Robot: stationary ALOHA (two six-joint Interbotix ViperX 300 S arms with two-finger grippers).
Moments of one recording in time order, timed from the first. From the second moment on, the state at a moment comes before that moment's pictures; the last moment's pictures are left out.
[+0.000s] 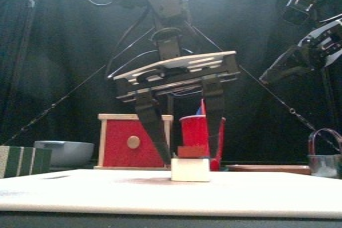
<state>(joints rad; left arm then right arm) -0.16 0.45 0.02 0.13 0.89 -1.63 -0.18 -0.79 1.22 -0.11 -0.07 0.01</state>
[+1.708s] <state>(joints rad) -0.10 -0.63 0.96 1.18 0.14 -1.26 -0.12 -0.79 1.10 0.05 -0.12 0.00</state>
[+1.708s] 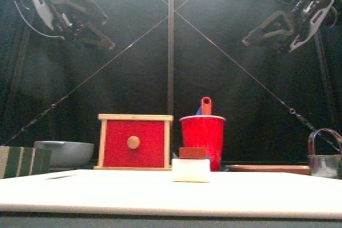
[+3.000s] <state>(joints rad) 0.00 -0.13 1.16 -0.48 -0.75 -0.83 -0.32 0.29 0.38 -0.29 -0.43 0.00</state>
